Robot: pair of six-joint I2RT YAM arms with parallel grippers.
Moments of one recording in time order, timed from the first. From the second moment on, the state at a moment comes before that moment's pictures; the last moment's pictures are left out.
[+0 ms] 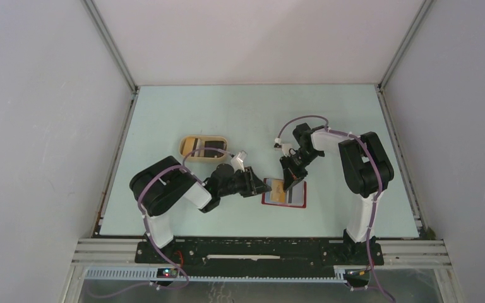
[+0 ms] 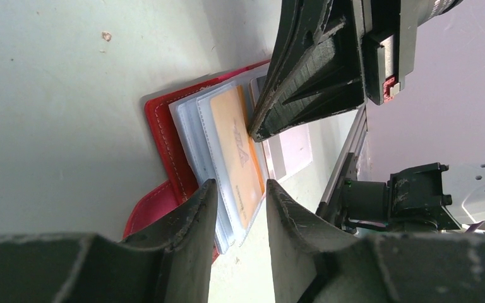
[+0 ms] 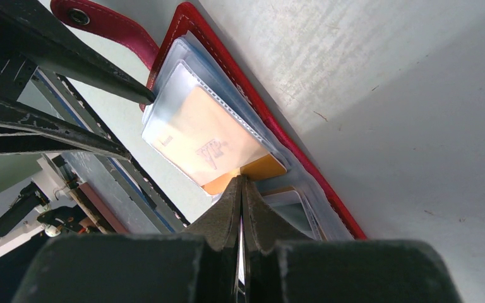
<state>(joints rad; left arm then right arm) -0.78 1.82 0.46 1.01 0.35 -0.99 0.35 1.96 1.19 -0.82 -0.69 -0.19</state>
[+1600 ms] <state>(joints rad) -0.83 1.89 0.55 1.08 0.43 -1.01 0.22 1.93 1.19 -0.86 -0.81 -0.29</state>
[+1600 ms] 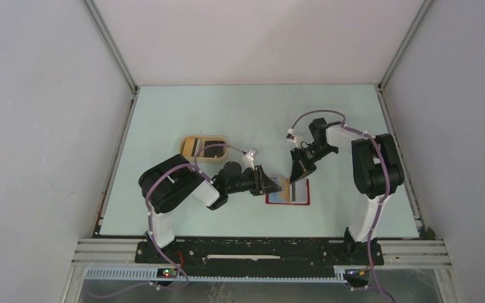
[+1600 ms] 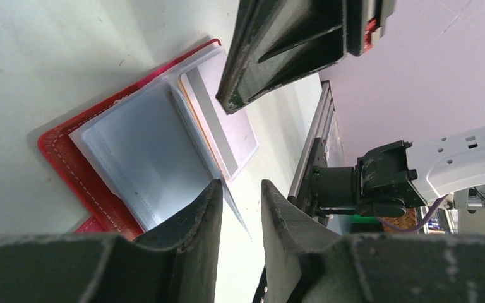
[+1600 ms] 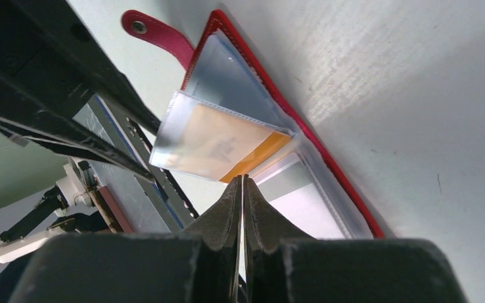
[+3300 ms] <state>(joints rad) -0.82 1.14 0.68 0.22 -0.10 -0.24 0.16 1.29 1.32 -0.80 -0.96 -0.42</state>
